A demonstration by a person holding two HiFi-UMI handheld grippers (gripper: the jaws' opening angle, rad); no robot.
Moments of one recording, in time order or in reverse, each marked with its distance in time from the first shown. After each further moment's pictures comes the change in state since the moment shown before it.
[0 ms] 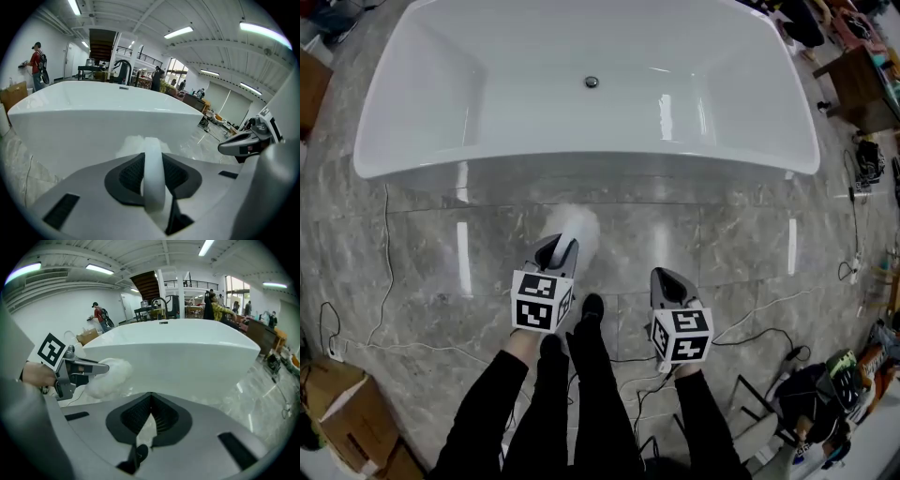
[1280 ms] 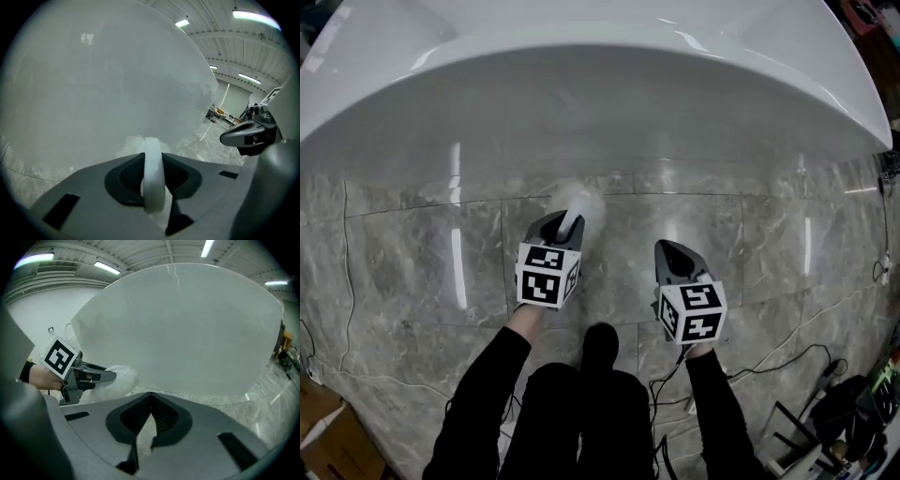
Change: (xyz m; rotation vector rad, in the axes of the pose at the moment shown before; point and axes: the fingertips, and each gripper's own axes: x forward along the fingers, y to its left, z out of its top) left arm 0.227 0.095 -0.187 0.054 -0.030 0.001; right arm 0.256 -0.044 -0.129 -0.063 -0.097 0.023
